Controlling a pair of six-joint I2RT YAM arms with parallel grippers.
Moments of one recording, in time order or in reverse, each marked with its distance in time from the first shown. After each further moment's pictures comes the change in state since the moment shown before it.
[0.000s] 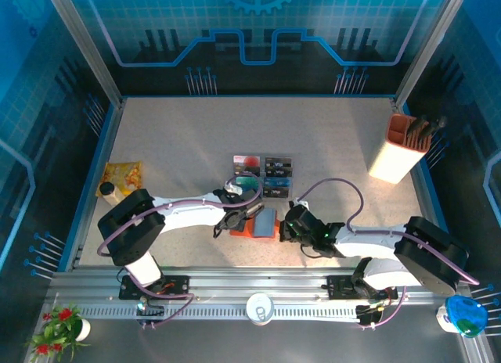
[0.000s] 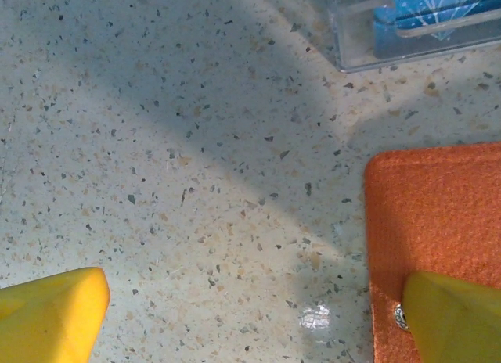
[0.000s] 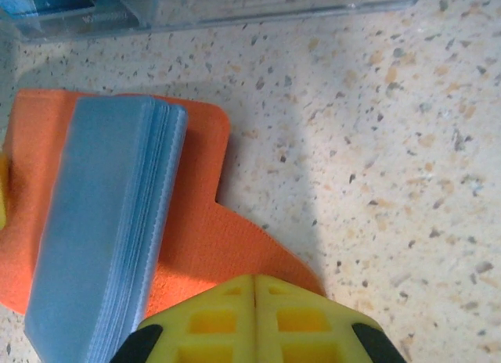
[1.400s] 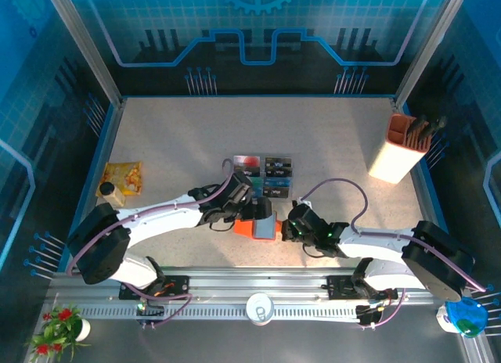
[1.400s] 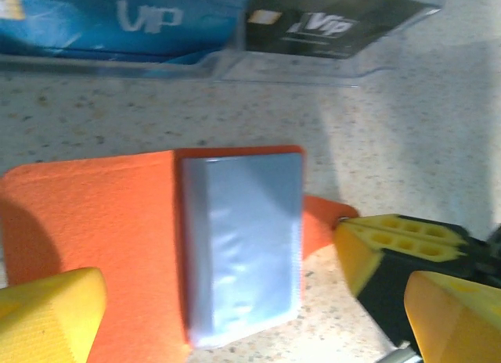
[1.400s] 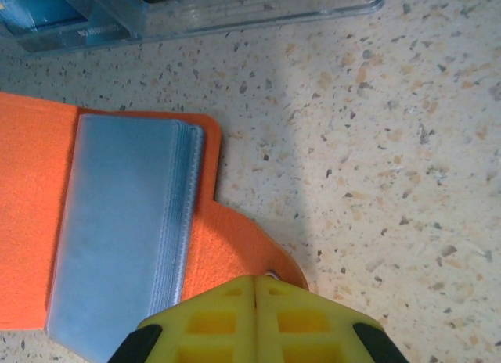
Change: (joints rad) left arm 0.080 -0.221 -0.101 0.411 0.581 -0.191; right arm -0.036 -0.050 -0.002 -0.045 -0.026 0.018
